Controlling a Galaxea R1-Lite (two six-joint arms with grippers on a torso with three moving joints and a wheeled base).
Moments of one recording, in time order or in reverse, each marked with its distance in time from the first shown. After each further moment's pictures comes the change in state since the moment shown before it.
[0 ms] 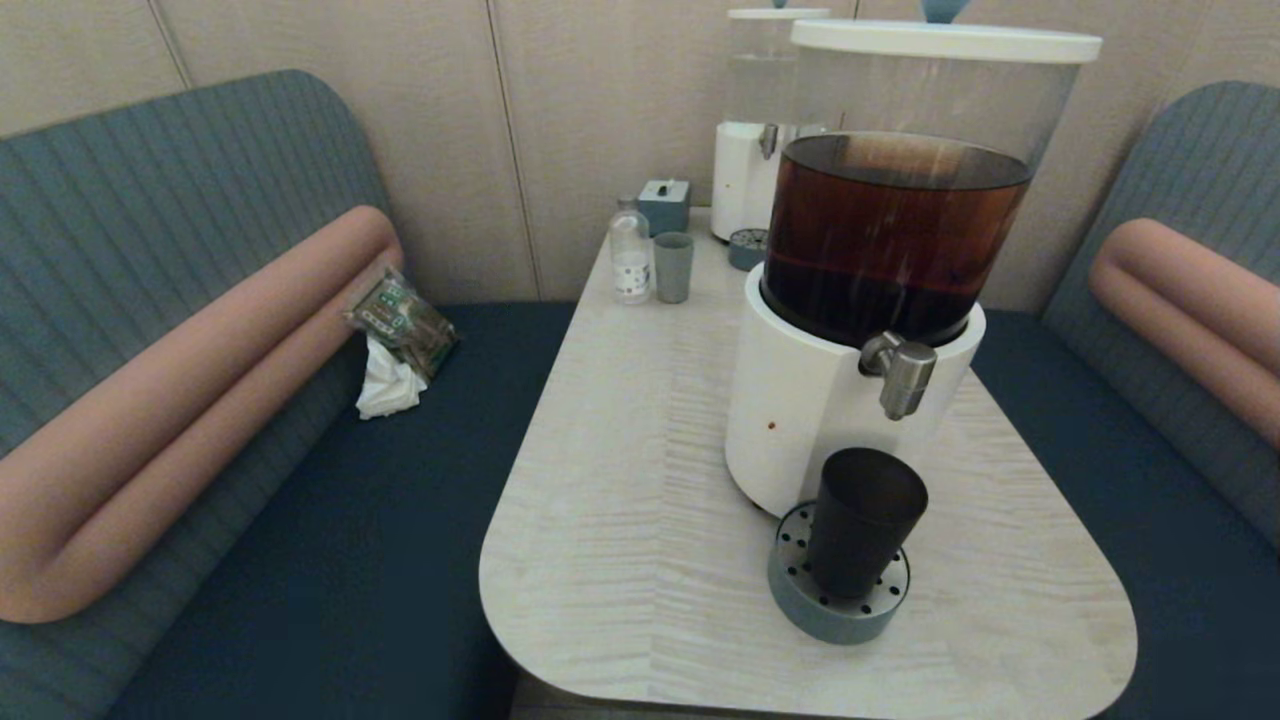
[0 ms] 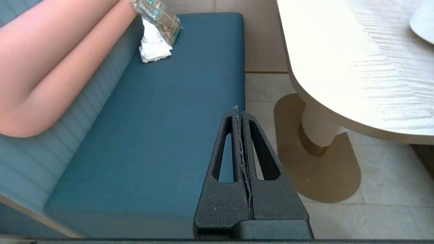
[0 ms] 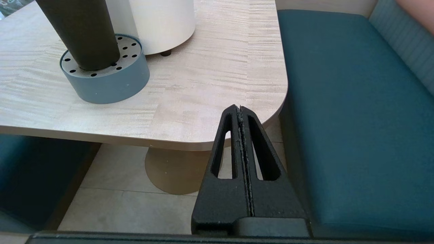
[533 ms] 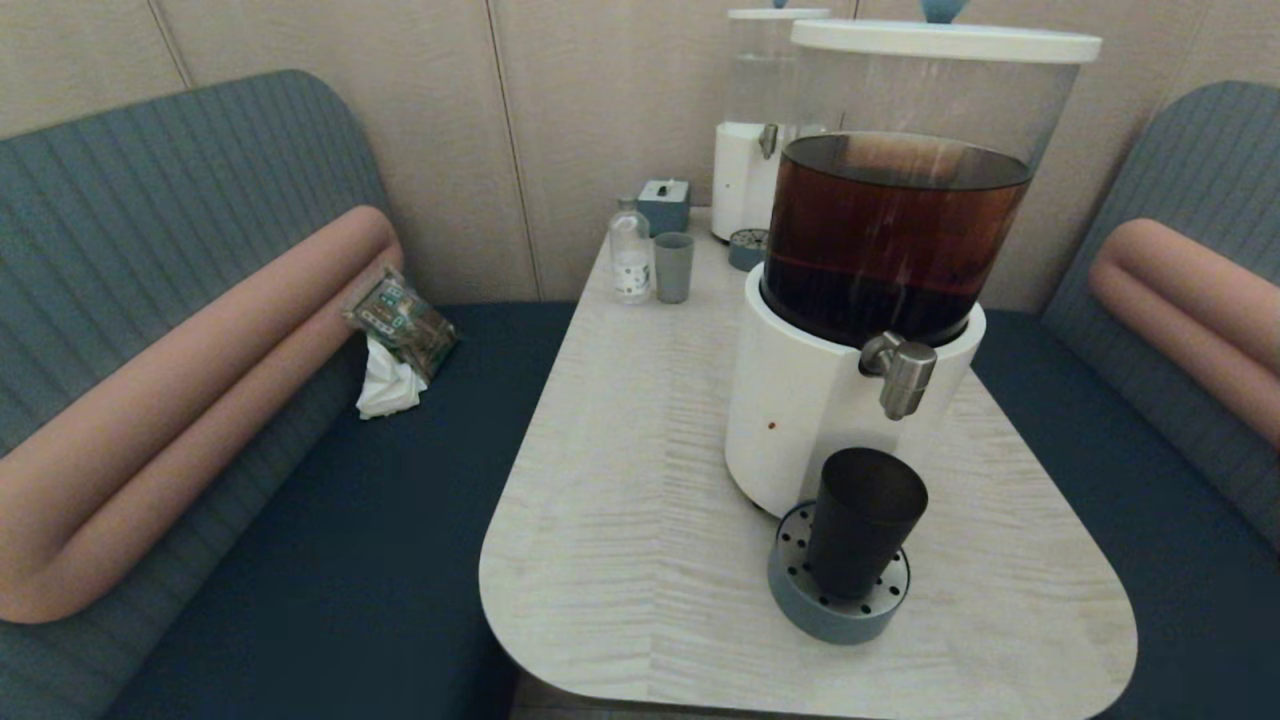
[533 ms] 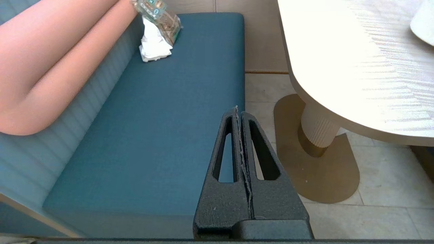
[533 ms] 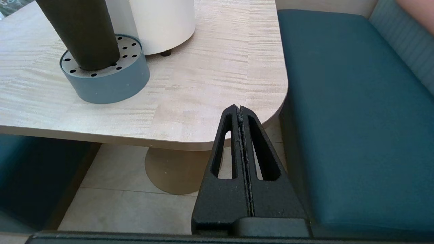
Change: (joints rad) left arm 0.000 0.000 0.001 0.000 0.003 -0.008; right arm 0.000 0.000 0.000 0.000 0.000 0.000
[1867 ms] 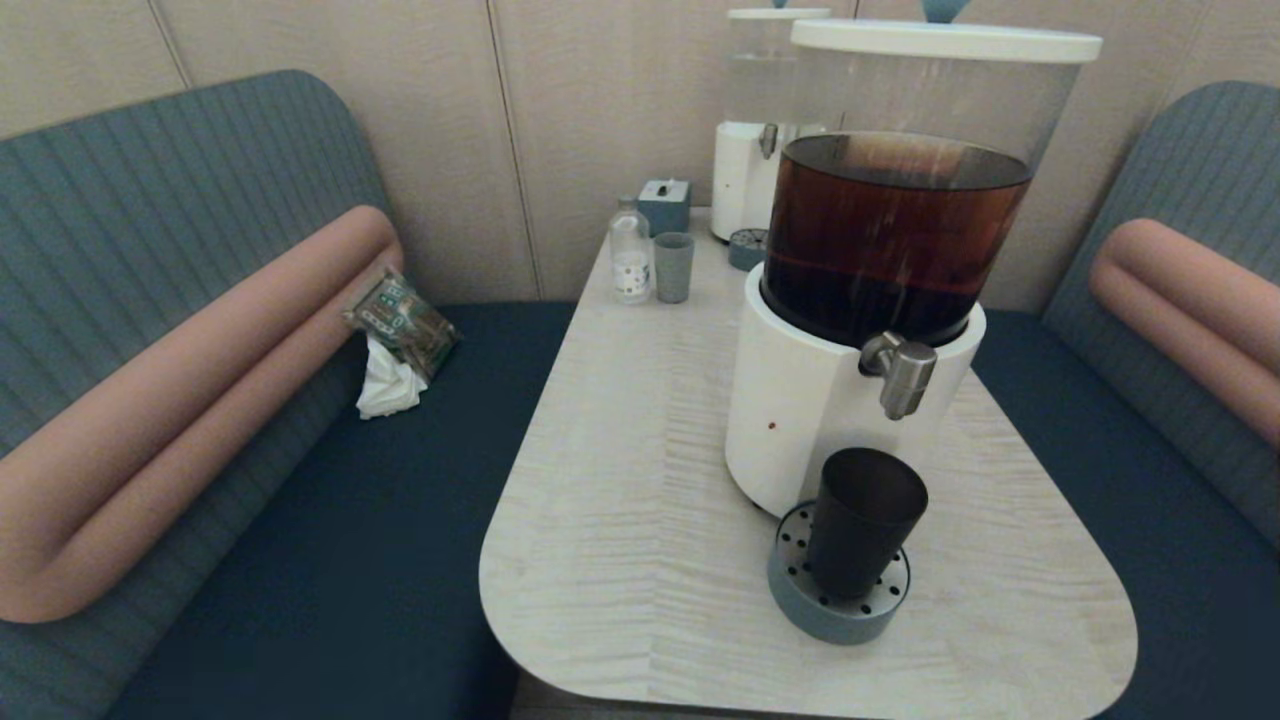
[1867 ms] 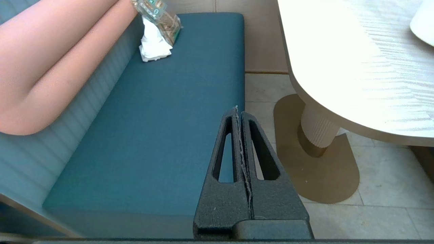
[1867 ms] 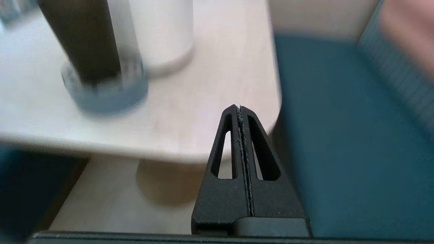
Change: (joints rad) left arm 0.000 0.000 0.000 0.000 0.000 -0.001; right arm 0.000 0.000 -0.033 -0.037 -0.004 -0.047
